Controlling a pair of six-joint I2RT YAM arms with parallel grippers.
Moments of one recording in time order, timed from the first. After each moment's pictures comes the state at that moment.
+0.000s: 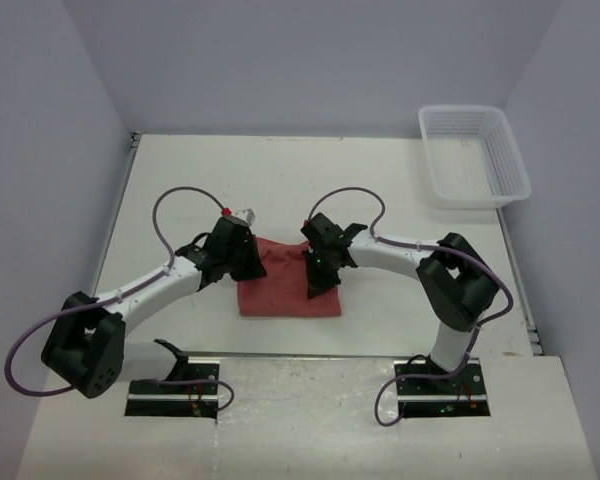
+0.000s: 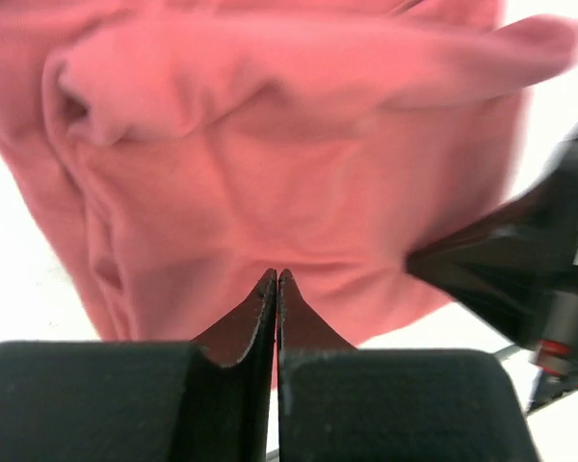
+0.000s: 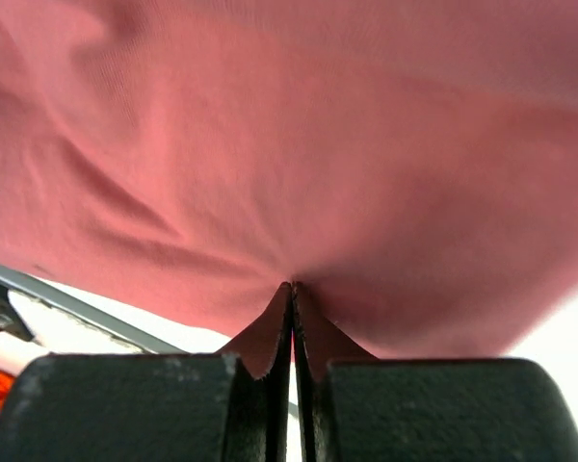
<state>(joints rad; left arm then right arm) -0.55 1.31 0.71 -0.33 0.10 -0.66 0.79 1.81 1.13 -0.55 -0.22 0.66</state>
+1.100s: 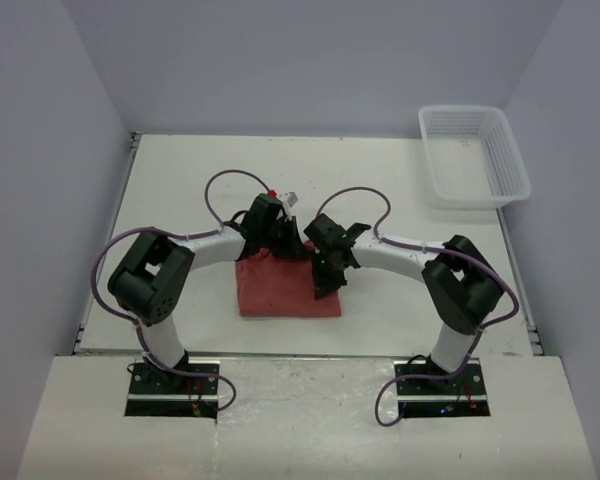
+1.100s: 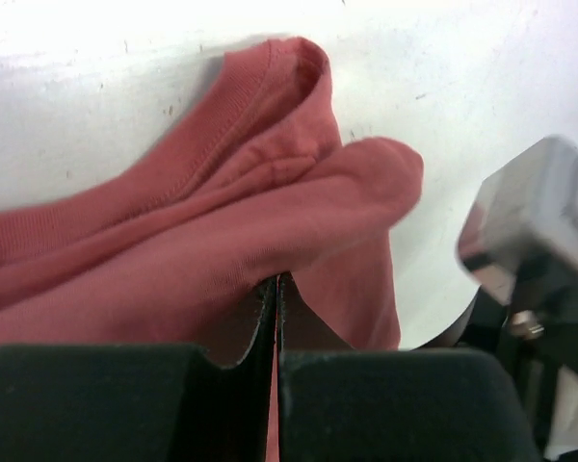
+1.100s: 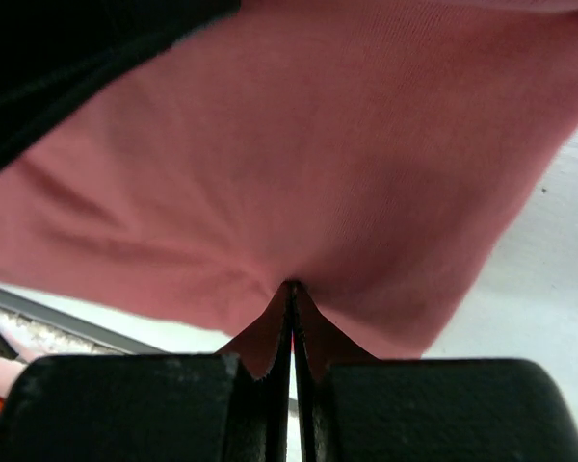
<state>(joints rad) -0.58 1.75 0.97 -0.02 0.35 -0.64 0.79 1.75 1.13 -0.64 -0.13 0.68</state>
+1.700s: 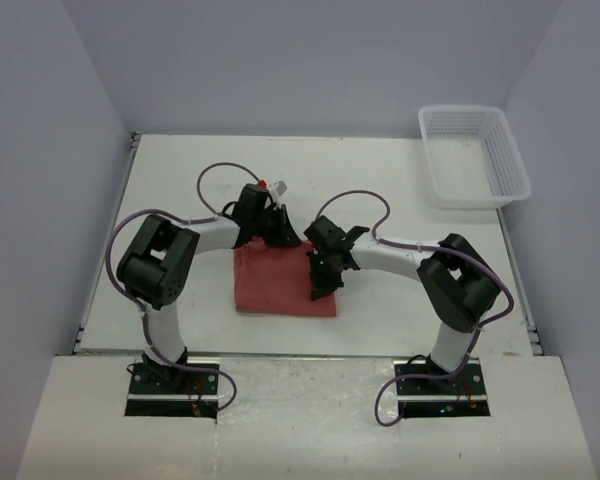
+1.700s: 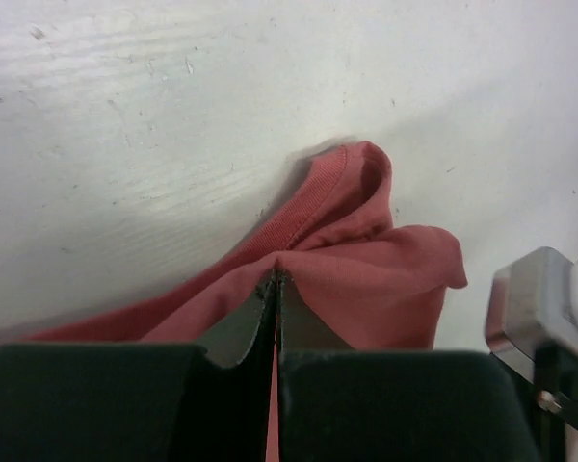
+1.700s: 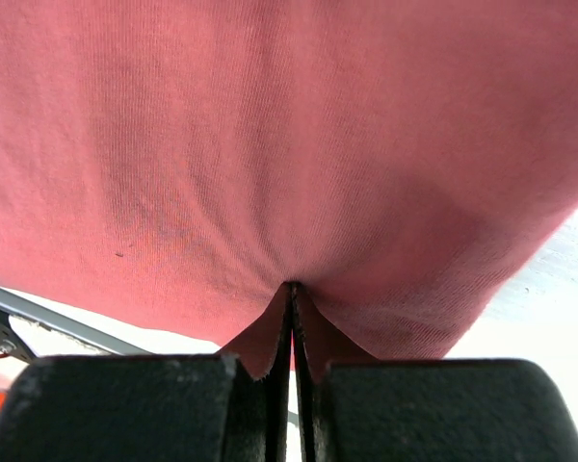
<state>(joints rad) -0.46 1.92 1.04 0.10 0.45 -0.59 0.79 1.79 1.09 -0.54 -0.18 0.72</state>
